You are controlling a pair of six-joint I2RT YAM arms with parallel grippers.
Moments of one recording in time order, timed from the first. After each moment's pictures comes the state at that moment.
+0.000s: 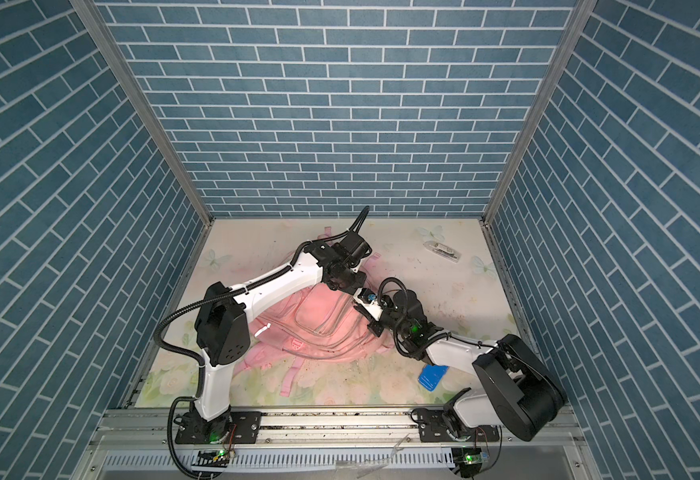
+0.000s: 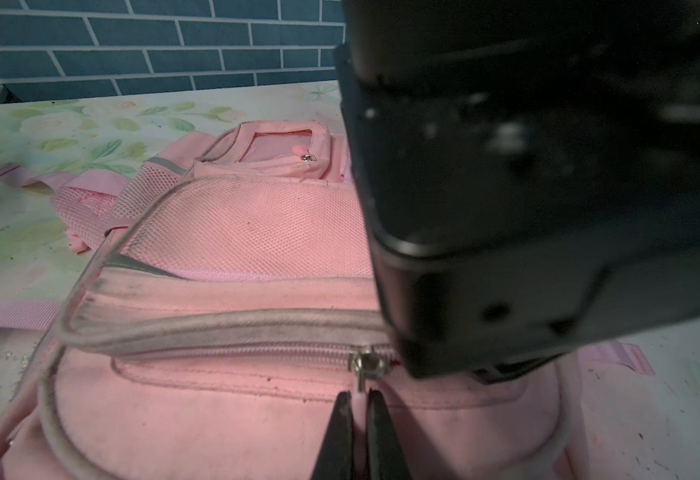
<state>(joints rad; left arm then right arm) -0.81 2.05 1.83 -0.95 -0.02 -0.38 0.66 1.37 0.42 0.58 -0.40 -0.30</state>
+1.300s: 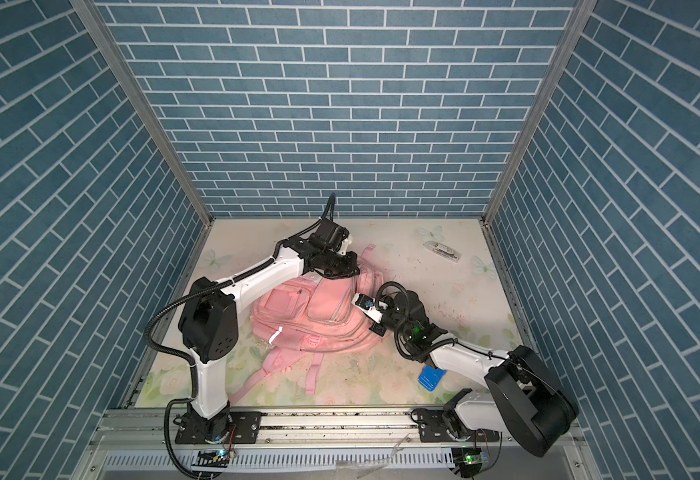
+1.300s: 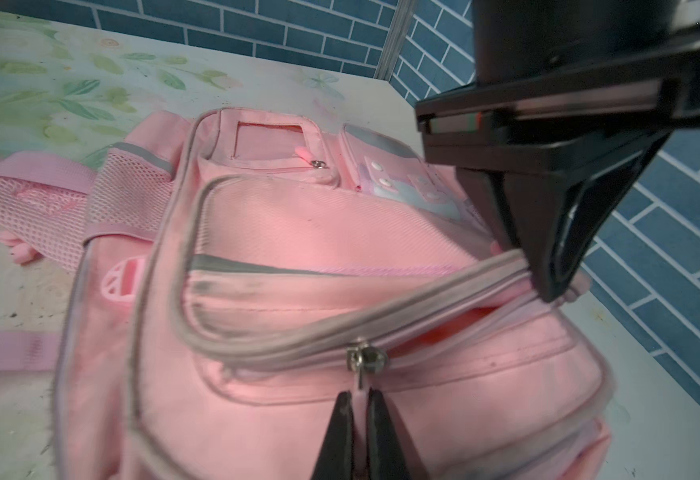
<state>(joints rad) -0.61 1.97 1.66 -0.53 0.30 -0.71 0.70 1.28 0.43 0.47 -0.33 -0.49</state>
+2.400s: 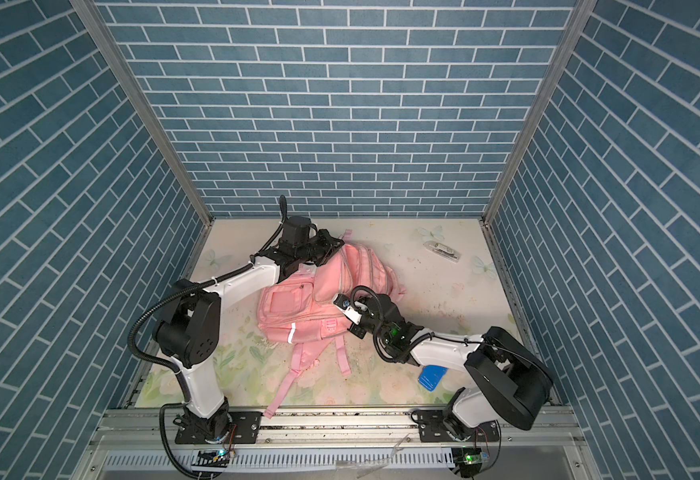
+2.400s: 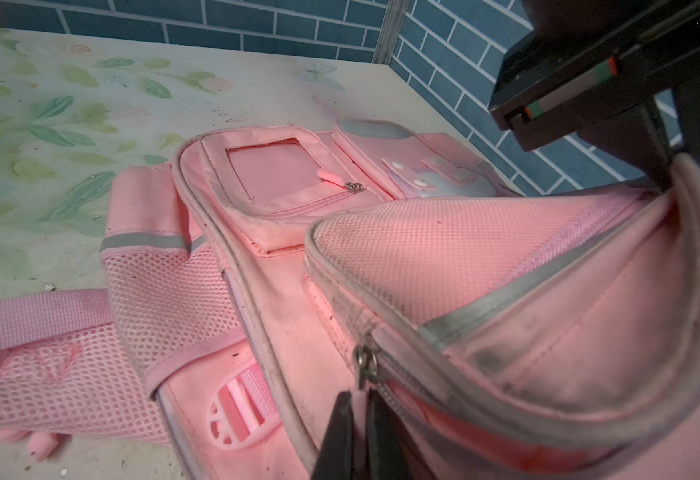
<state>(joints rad) -0.48 1.87 1.36 0.07 0.33 -1.19 0.88 1.45 0.56 0.49 -0.11 -0.36</state>
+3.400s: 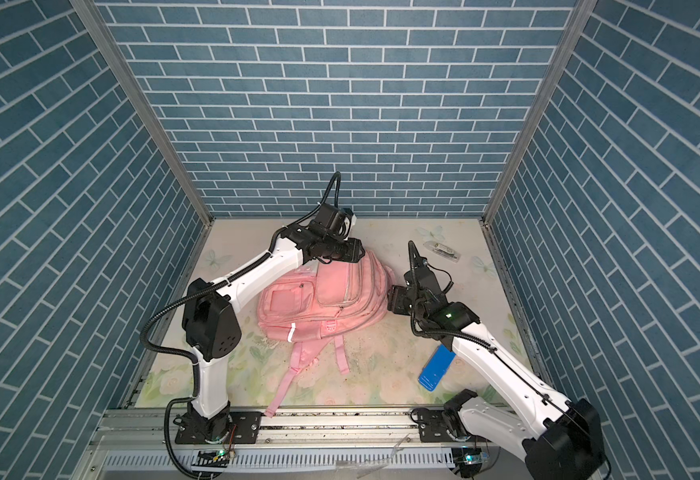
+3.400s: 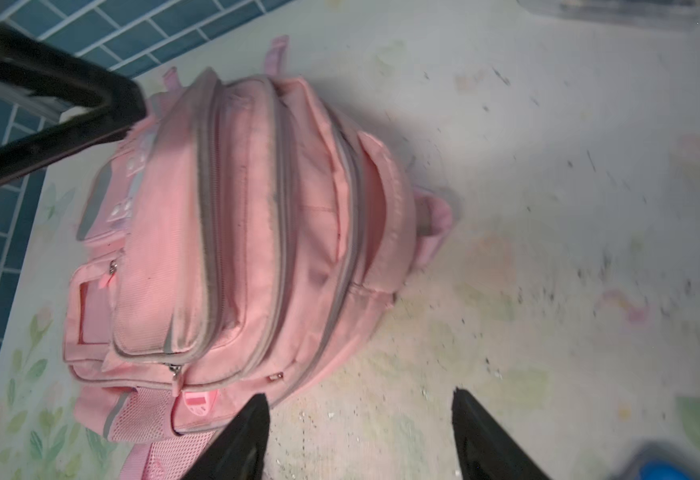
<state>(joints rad) -0.69 1.99 1.84 -0.69 0.10 -0.39 0.59 1.01 0.82 -0.65 0.10 0.71</state>
